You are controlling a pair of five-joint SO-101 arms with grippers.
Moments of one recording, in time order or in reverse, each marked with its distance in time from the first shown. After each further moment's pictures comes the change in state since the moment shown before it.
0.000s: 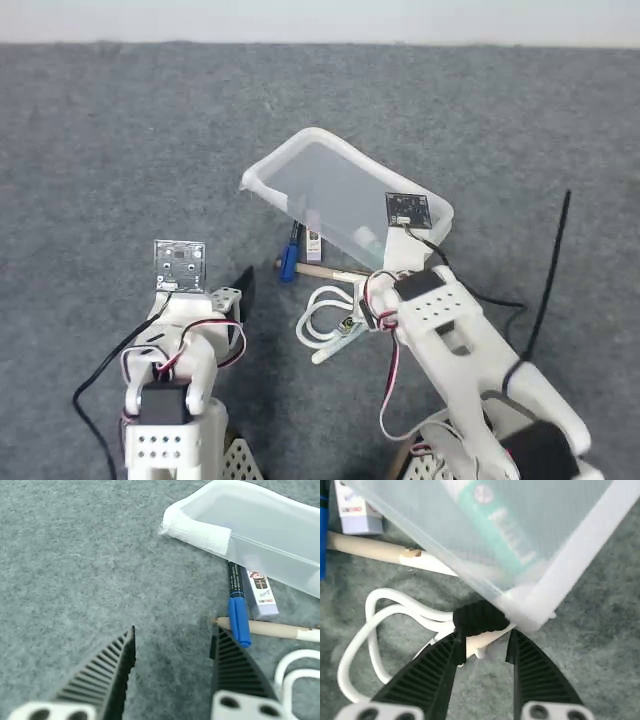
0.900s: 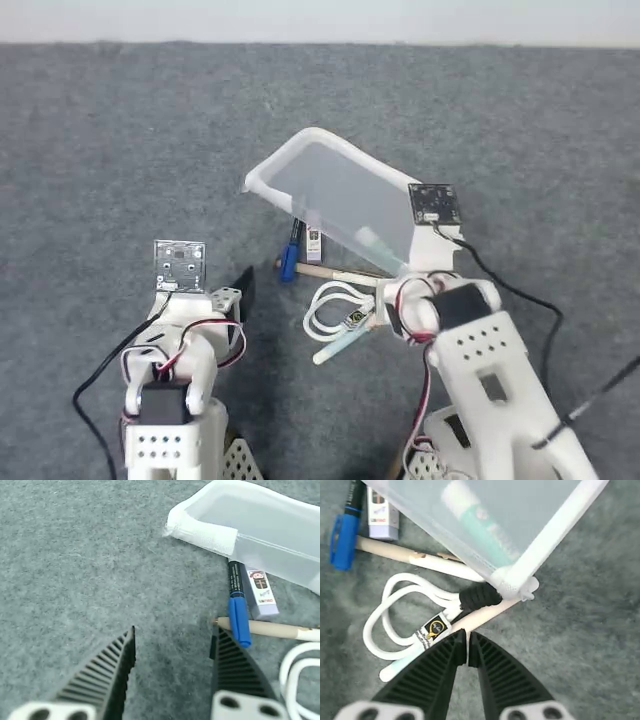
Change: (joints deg) left arm 0.0 0.0 0.0 0.0 0.0; right arm 4.8 -22.9 -0.3 14.7 8.8
